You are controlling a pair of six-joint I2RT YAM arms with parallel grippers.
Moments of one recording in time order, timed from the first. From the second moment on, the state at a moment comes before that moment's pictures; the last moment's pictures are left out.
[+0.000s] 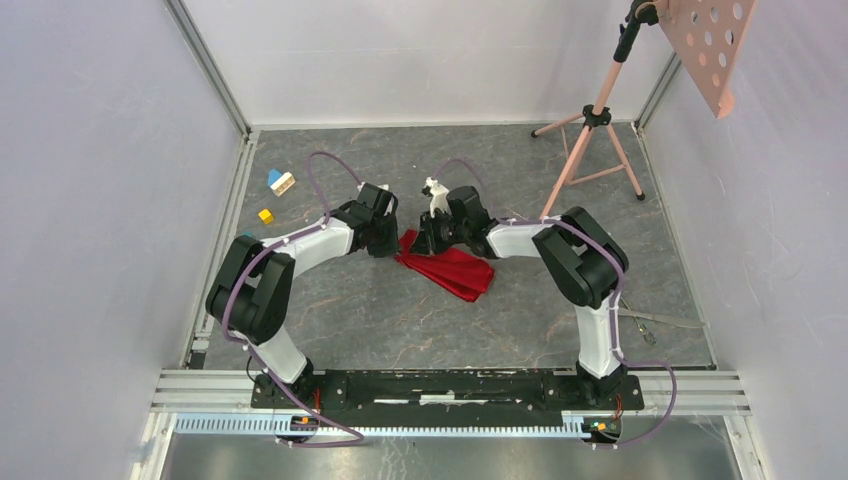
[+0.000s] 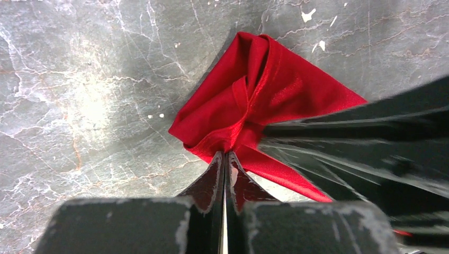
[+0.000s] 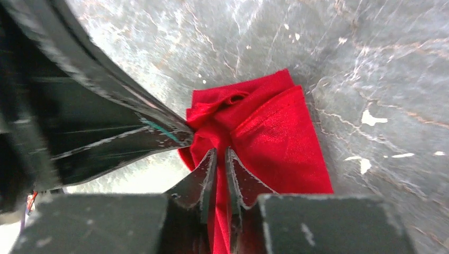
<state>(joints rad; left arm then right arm) -0.48 1.68 0.98 -0.31 0.06 -0.57 0.65 2.01 1.12 0.31 -0.49 0.37</state>
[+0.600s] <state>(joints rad) -0.48 1.71 1.03 -0.35 0.03 -0.57 0.73 2.04 1.13 0.30 -0.47 0.37</state>
